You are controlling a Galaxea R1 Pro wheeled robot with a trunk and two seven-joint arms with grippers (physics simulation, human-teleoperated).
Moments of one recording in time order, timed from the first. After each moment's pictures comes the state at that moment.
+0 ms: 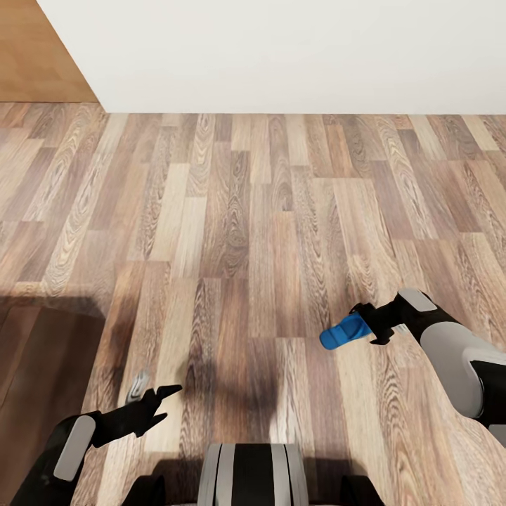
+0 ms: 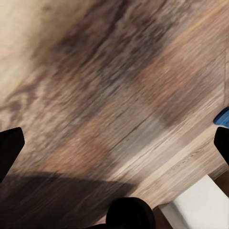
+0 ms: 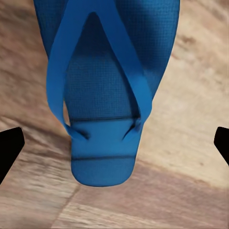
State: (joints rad) left arm -0.38 0.09 0.36 -0.99 0.67 1.01 -0.36; right arm -1.21 -0.24 -0.12 -0.24 -1.17 0.67 -0.59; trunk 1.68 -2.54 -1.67
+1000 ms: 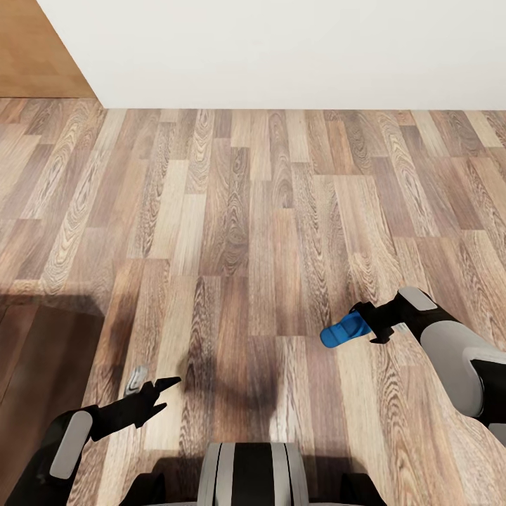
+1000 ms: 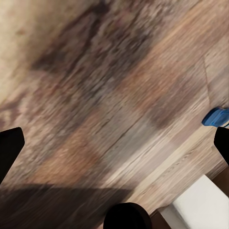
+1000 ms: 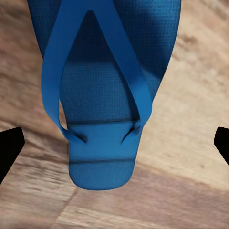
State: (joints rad) left arm -0.37 0.09 0.36 -1.06 0.67 1.01 -0.40; right arm -1.21 -0.24 -0.12 -0.24 -1.17 0.67 -0.58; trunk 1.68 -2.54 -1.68
